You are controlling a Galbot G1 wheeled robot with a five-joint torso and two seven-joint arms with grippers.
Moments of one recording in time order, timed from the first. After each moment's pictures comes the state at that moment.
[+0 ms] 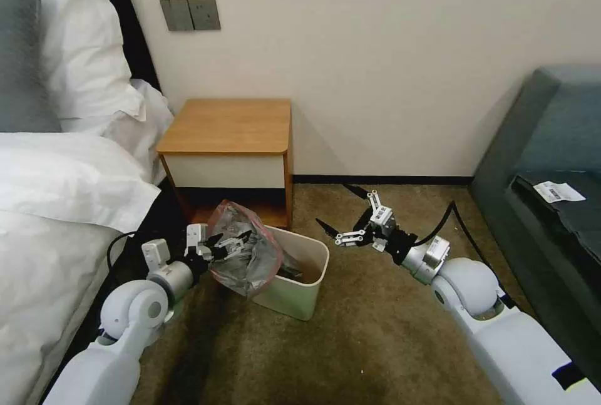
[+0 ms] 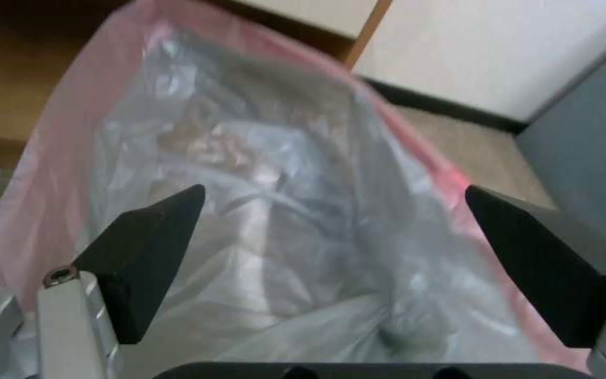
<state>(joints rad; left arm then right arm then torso) 1.28 -1.07 -0.50 -1.90 -0.88 0.56 0.02 -1.11 1.04 0.28 1.84 0.27 0.16 -0.51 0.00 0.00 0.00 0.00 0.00</state>
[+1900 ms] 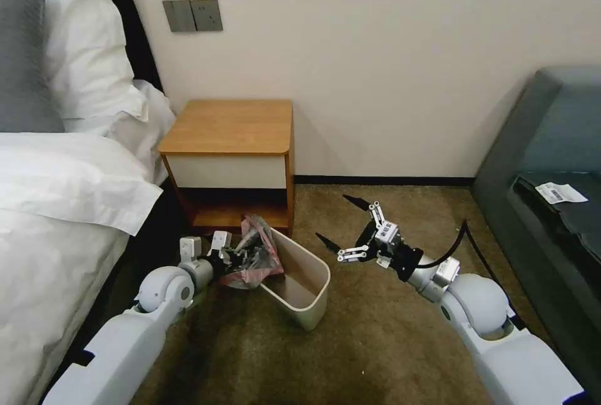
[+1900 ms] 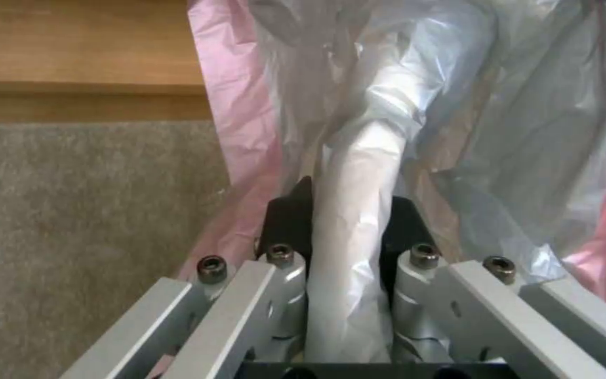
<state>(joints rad) 1.07 -1.00 -0.24 -1.64 -0.83 0.57 0.04 -1.20 1.08 0.36 1.90 0.25 0.20 -0.59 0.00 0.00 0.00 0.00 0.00</state>
